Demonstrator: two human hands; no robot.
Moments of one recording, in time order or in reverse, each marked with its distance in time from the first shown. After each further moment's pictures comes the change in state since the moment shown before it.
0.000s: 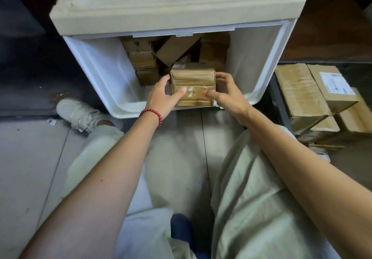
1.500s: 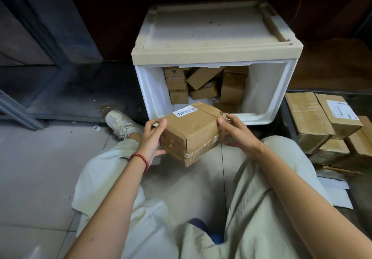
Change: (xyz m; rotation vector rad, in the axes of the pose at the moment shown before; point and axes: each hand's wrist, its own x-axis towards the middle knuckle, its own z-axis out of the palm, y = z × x) left_hand -0.122 -0.044 -0.074 -0.733 0.115 -0.287; right_hand -0.073 -0.008 0.026 0.182 -0.162 0.195
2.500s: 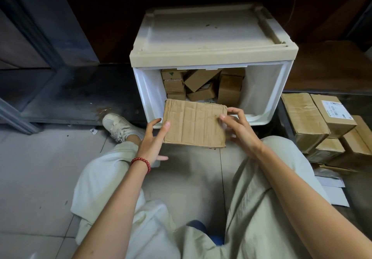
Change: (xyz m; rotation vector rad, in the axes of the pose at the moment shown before) left_hand -0.015 0.006 0.001 0.295 -0.003 0.020; right_hand -0.011 -0.011 -0.002 0.103 0.005 -0.132
